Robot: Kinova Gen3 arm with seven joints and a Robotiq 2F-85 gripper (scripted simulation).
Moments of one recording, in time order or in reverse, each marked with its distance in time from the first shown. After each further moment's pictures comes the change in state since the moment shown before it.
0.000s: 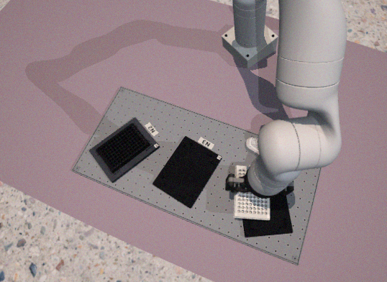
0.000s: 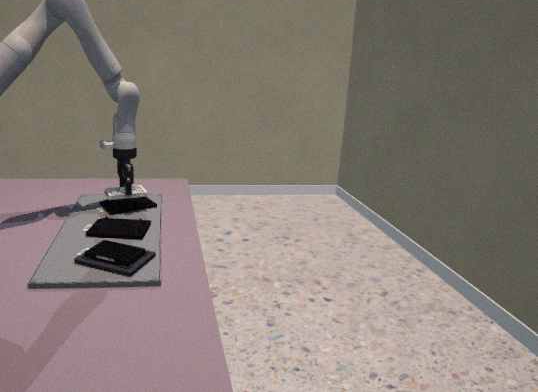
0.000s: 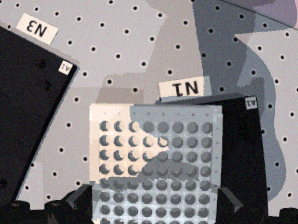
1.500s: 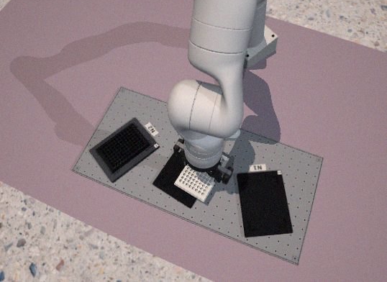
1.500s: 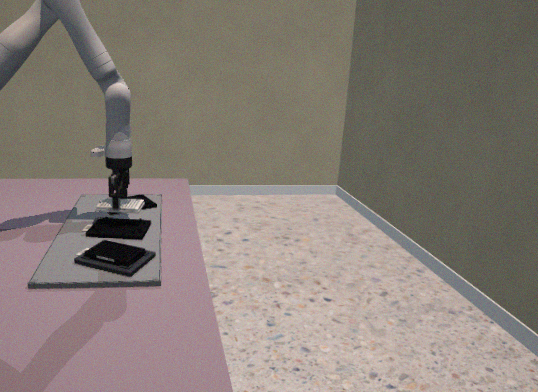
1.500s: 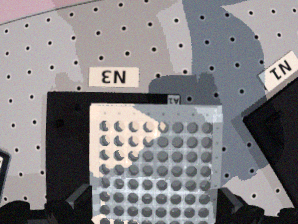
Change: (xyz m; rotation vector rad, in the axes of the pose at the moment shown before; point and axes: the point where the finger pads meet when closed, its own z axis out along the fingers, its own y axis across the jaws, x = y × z) arm 0.042 -0.126 -0.001 0.000 -0.001 0.457
